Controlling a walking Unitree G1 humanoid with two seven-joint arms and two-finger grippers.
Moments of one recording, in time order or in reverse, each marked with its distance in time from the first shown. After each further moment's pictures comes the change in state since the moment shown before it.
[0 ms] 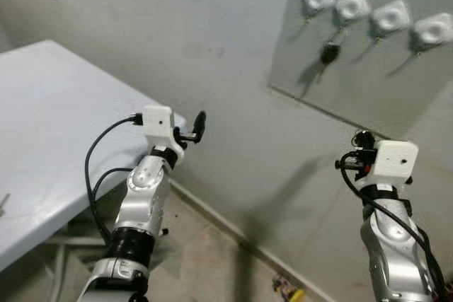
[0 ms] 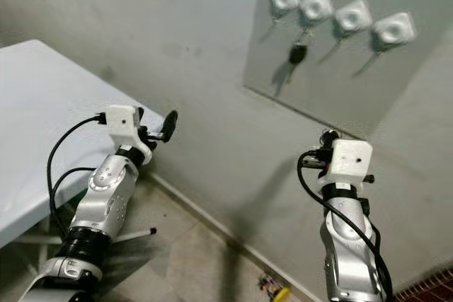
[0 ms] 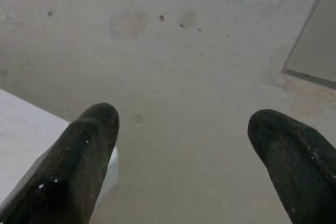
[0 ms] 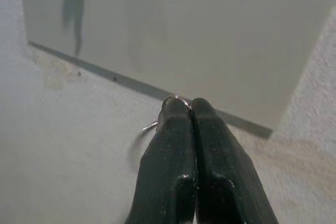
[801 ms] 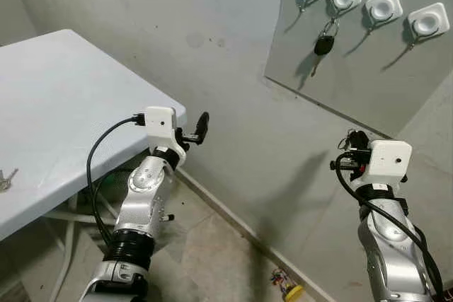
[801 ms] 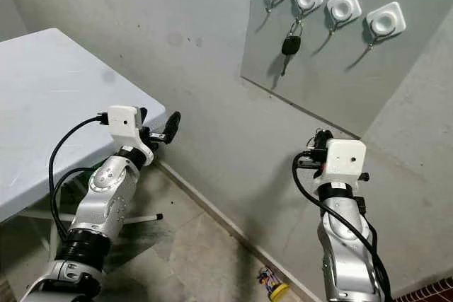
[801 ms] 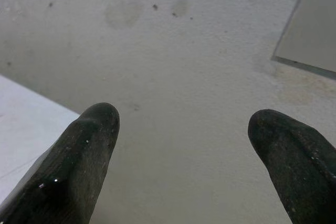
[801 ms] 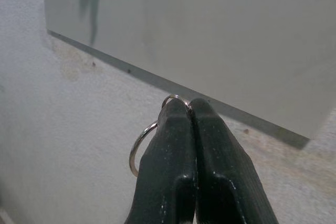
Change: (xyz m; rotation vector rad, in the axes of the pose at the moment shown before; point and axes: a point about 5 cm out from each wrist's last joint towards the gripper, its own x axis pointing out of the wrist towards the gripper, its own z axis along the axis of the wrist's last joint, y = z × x) left arm -0.002 -0.014 0.002 0.007 -0.010 -0.091; right arm 0.001 0.003 0.002 -0.006 -0.009 0.028
